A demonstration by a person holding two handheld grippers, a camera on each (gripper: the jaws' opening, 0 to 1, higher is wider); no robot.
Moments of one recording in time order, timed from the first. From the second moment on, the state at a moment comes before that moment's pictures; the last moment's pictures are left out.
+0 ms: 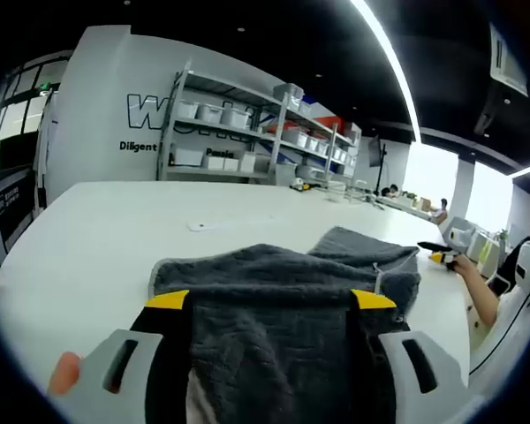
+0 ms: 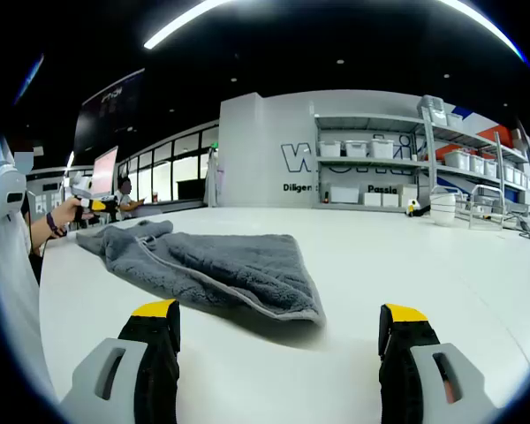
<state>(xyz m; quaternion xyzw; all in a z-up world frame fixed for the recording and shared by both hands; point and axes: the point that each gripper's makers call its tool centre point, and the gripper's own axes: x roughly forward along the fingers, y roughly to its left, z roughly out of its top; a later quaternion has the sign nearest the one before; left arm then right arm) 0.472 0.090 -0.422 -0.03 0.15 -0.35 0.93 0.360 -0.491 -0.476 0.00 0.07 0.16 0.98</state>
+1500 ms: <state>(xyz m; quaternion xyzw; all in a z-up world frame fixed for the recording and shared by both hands) 0.431 0.058 -0.444 -0.05 0.19 -0.38 0.90 0.359 -0.491 -0.476 0.00 0.07 0.16 0.98</state>
